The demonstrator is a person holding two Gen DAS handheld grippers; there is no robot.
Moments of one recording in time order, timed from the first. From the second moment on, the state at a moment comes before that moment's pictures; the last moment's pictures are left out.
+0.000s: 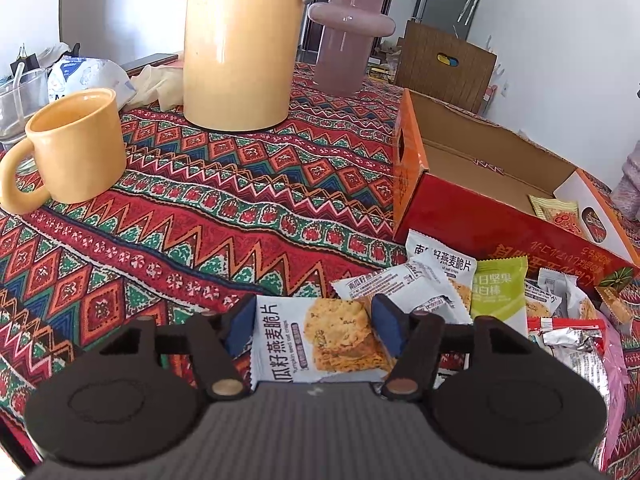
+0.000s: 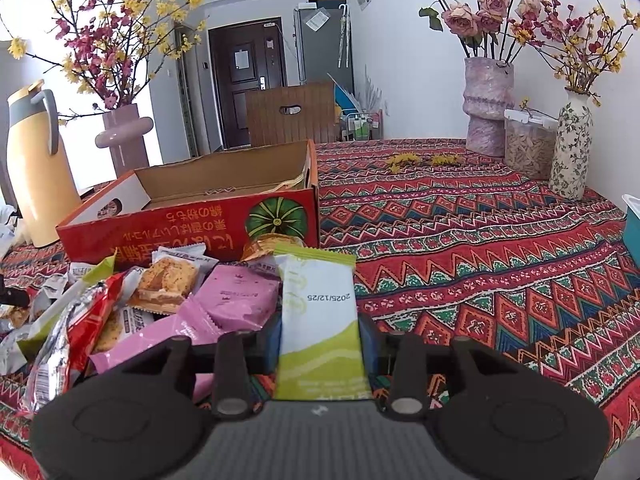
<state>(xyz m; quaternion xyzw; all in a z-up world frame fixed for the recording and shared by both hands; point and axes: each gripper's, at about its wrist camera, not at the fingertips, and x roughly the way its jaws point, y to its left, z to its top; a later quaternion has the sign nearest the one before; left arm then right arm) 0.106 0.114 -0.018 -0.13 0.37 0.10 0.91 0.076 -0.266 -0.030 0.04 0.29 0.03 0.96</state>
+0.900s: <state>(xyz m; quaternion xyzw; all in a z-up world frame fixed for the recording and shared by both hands) 0.095 0.094 -0.021 -0.11 0.37 0.06 0.92 0.072 -0.269 -0.033 0.05 0.29 0.04 0.96</state>
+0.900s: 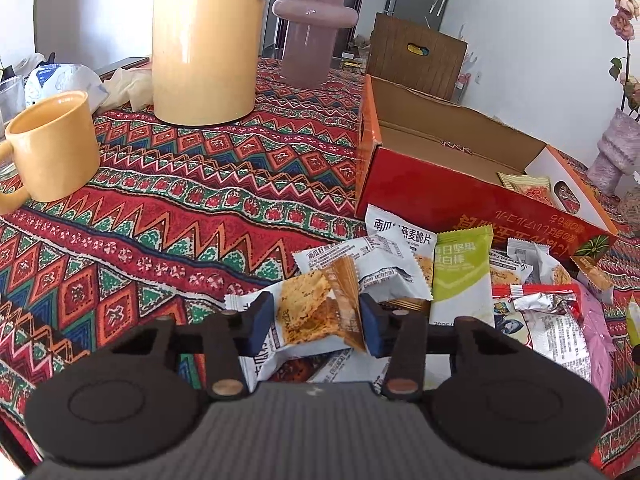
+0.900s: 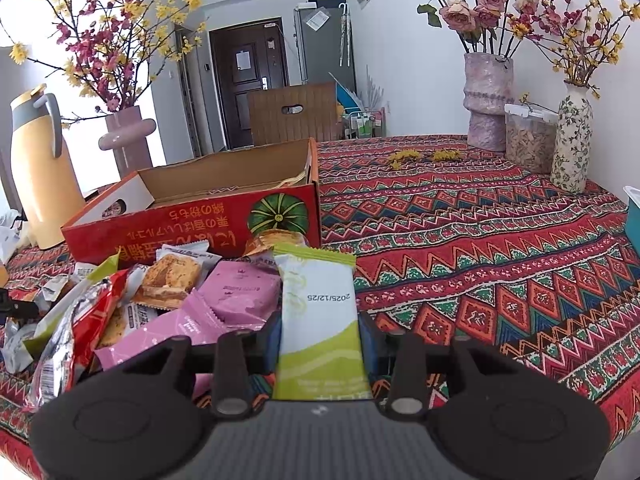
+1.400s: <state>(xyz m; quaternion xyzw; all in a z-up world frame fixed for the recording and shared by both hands) 0.073 0.104 0.006 -0.10 0.33 0.06 0.94 0.068 -0.269 -0.030 0.05 0.28 0.04 0.96</state>
